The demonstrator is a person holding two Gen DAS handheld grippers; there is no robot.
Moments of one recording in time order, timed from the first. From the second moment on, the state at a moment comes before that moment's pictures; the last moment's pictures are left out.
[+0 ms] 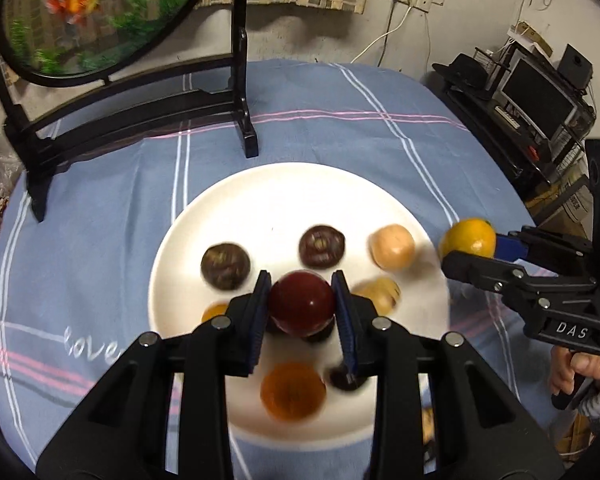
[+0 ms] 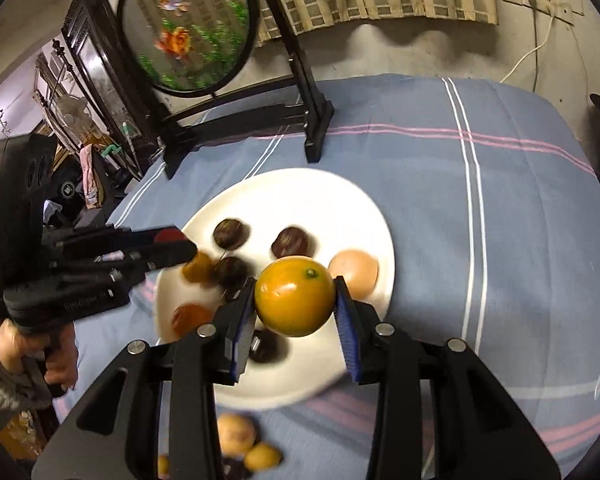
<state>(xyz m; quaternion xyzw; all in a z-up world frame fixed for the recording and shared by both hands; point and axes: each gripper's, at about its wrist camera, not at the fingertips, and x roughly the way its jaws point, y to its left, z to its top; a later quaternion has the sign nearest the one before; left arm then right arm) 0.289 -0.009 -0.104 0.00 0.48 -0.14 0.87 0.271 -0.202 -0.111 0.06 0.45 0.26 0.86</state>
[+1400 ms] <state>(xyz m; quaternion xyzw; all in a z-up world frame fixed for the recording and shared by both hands) 0.085 0.014 -0.150 0.00 0.55 -0.13 0.82 0.104 -0.292 -0.156 0.18 0.48 0.18 0.84</state>
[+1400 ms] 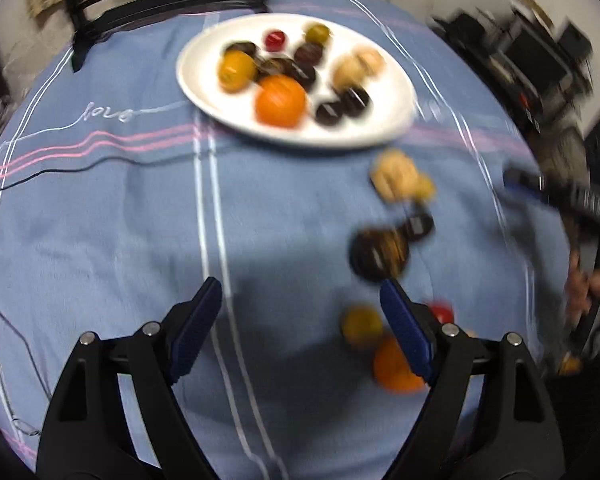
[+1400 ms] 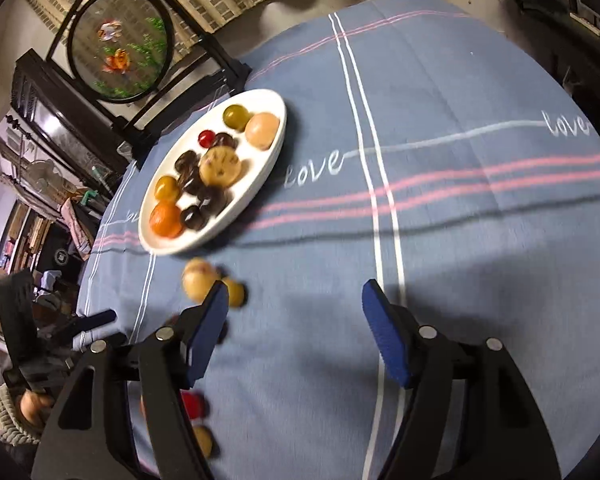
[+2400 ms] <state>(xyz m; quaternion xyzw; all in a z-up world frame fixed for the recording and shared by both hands) 0.070 0.046 -0.163 -0.04 0.55 -0.08 0.83 0.076 -0.261 -0.143 0.11 0.51 0.21 0.83</state>
